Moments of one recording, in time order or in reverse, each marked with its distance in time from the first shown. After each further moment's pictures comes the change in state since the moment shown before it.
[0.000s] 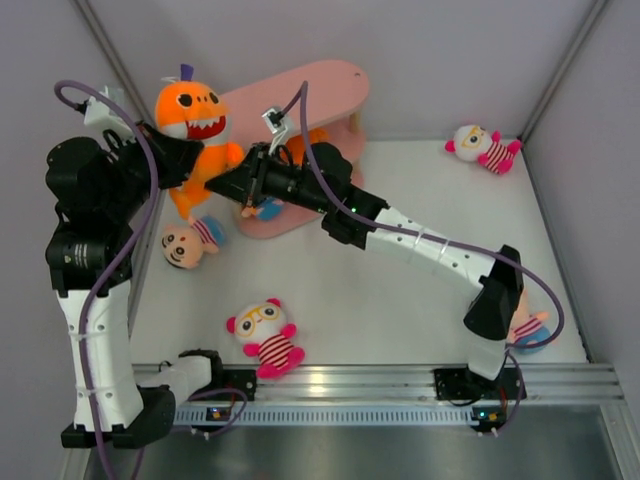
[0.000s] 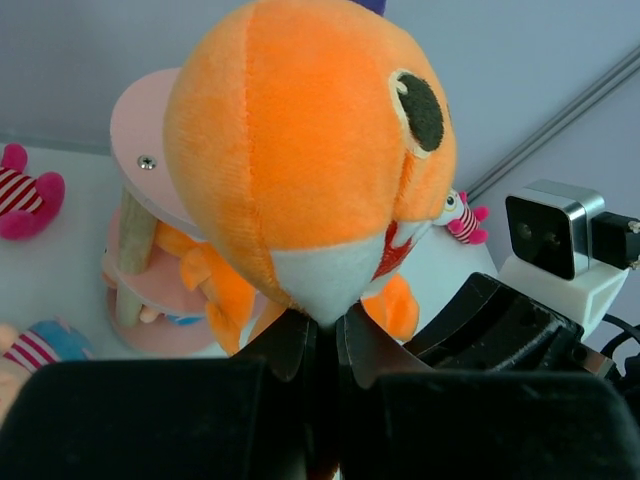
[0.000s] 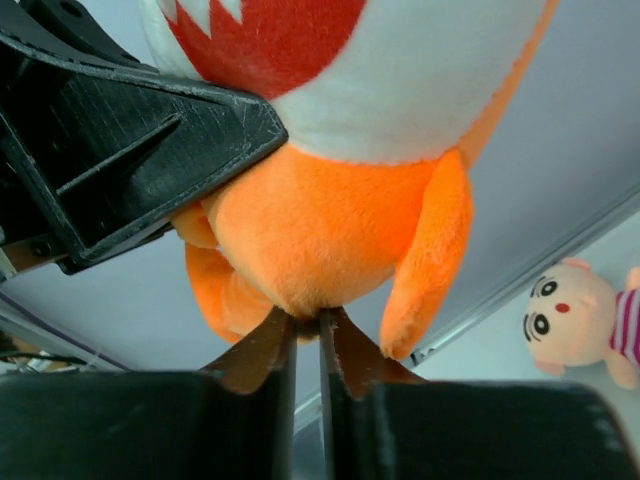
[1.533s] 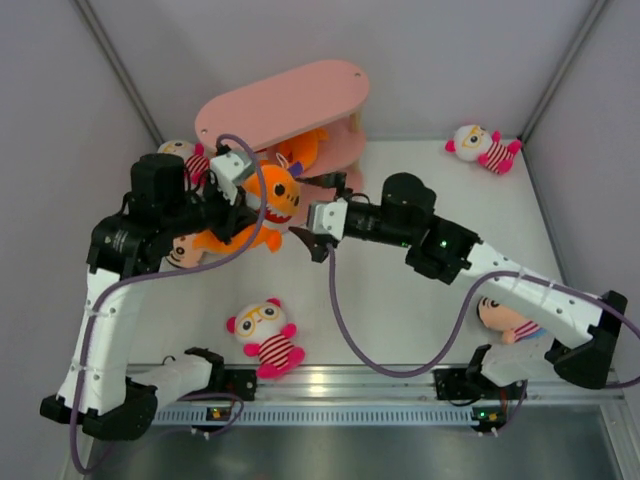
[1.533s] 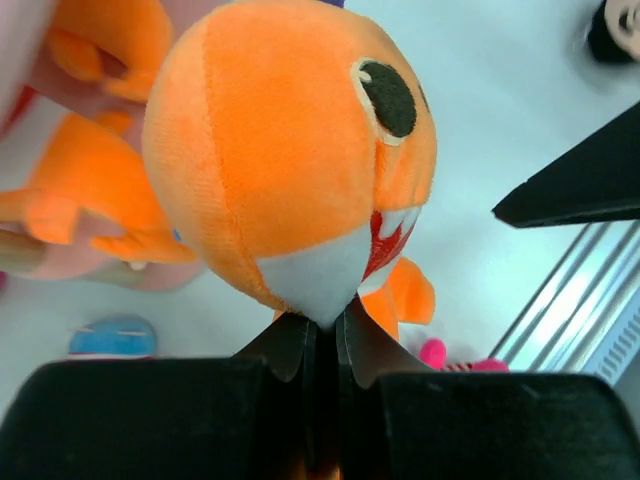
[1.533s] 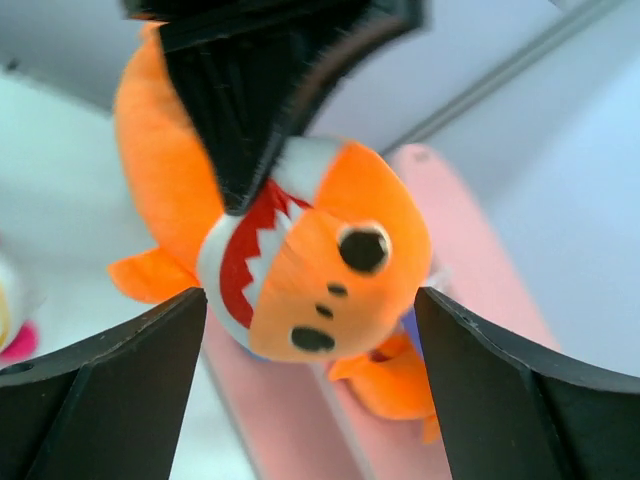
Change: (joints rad) left arm -0.309 0.013 -0.220 -0.301 0.192 0.769; right arm -0.039 -0.493 -0.489 -0.285 -0.125 -1.564
